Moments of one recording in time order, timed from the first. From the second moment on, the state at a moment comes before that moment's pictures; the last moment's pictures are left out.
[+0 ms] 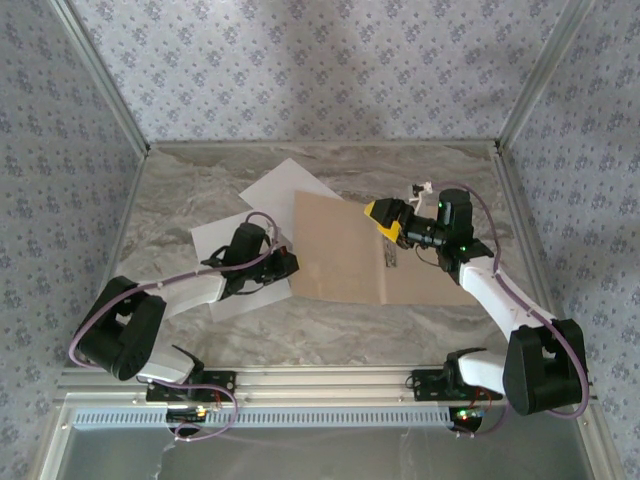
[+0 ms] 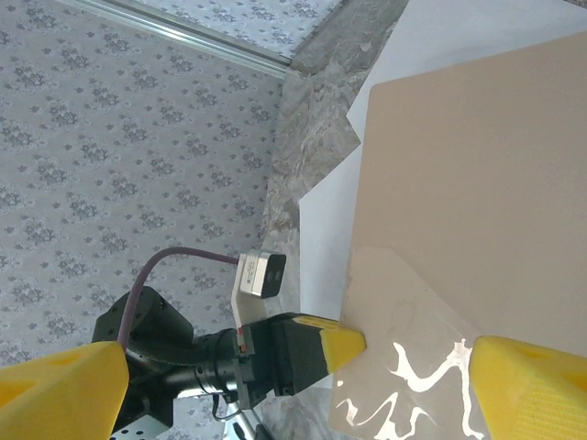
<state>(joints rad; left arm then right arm) -0.55 1.43 0.61 0.09 0.40 -0.87 0.19 1.22 0.73 0.10 -0.80 0.90</state>
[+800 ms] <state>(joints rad) -0.53 1.31 0.63 -0.18 0.27 -0.80 0.29 1.30 0.75 0.09 -0.77 0.88</state>
